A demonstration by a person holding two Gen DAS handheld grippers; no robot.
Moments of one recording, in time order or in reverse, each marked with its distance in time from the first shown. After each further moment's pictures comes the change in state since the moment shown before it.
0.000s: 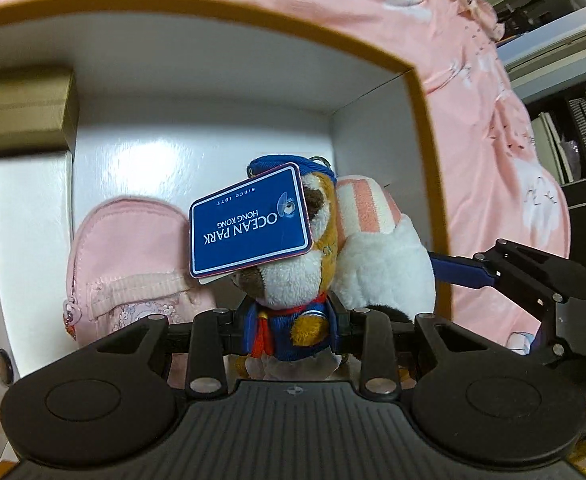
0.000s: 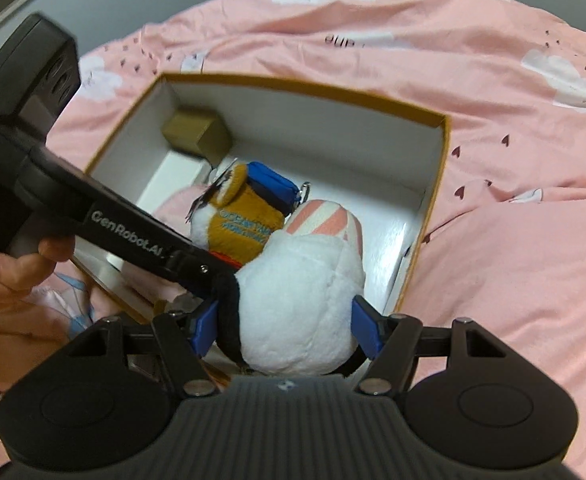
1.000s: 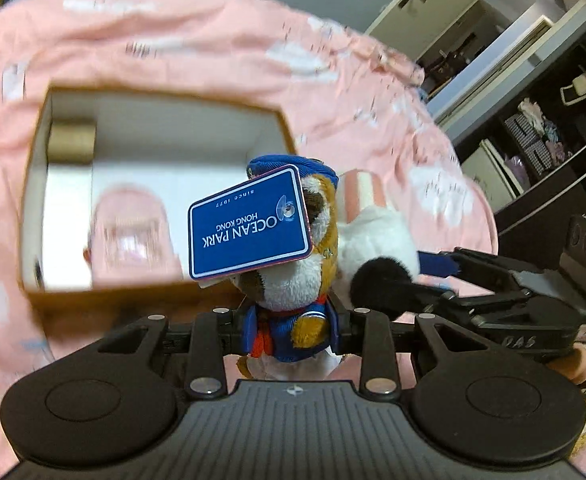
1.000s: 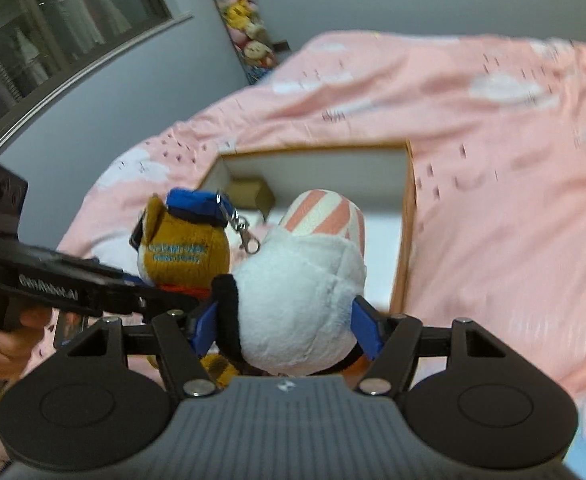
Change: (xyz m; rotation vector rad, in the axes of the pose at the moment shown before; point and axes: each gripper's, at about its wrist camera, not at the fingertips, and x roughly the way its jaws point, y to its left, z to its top) left arm -0.126 -0.065 -0.123 0.159 -0.328 -0.054; right arm -0.124 0.041 -0.082 0.165 -0.311 0.063
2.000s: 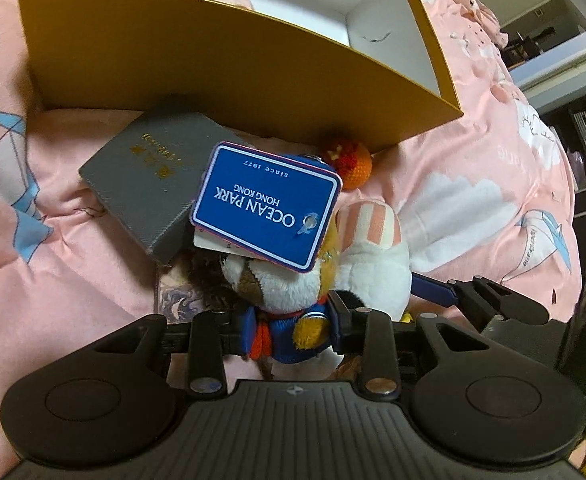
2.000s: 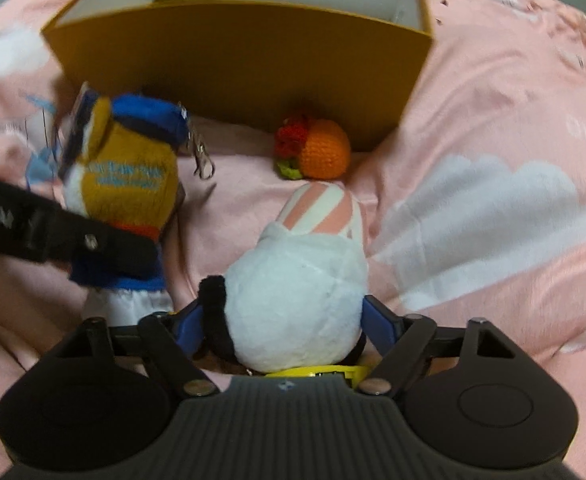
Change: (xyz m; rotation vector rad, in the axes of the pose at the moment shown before) left arm 0.092 0.057 -0.112 -0.212 0.213 0.096; right arm 0.110 0.013 -0.138 -0.054 0.326 -0.327
